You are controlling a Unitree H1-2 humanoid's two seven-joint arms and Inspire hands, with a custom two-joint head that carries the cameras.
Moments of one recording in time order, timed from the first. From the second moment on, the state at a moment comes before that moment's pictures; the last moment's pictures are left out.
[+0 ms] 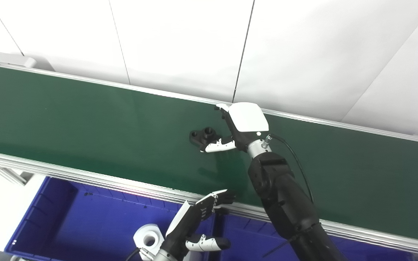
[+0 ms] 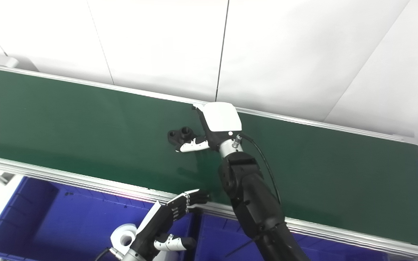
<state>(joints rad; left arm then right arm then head) 0.34 0.01 -0.40 0.10 0.13 -0.43 -0.07 -0.47 -0.01 0.56 0.34 -1.14 0.23 0.12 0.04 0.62</state>
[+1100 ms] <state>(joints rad) 0.35 0.02 -0.41 0.08 0.11 -0.43 -0.08 -0.55 -0.06 0.69 0.38 -1.20 0.39 0.25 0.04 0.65</state>
